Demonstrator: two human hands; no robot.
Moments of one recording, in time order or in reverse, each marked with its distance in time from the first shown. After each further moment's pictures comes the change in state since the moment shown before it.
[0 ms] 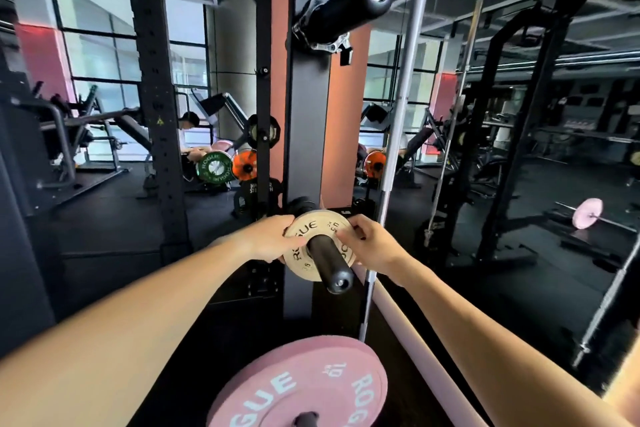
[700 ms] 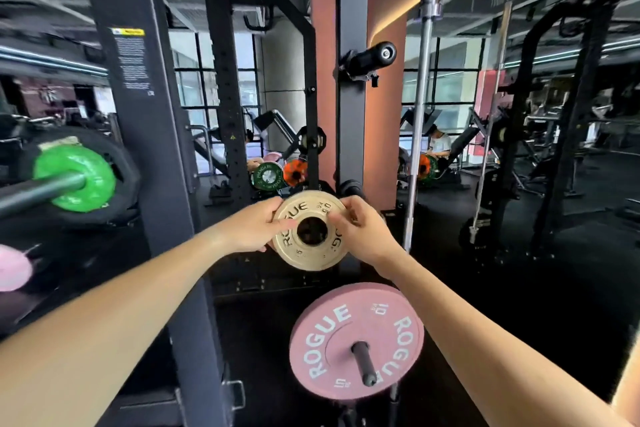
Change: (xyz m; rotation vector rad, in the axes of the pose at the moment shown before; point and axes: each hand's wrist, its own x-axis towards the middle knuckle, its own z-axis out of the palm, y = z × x) left_hand -0.301 0.045 -0.053 -0.018 0.153 -0.037; right_hand -0.224 -0.164 0.035 0.313 0.035 -0.207
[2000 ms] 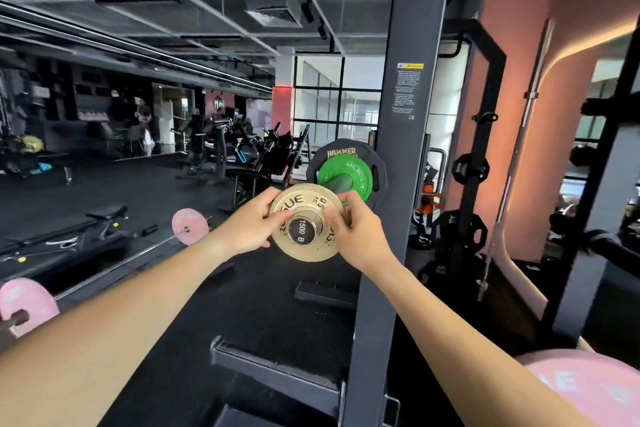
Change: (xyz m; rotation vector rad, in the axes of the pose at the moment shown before) left_hand -0.306 -0.282 -0.282 -0.134 0.504 -0.183; right_hand -0.033 -0.242 0.443 0.089 -0.205 -0.271
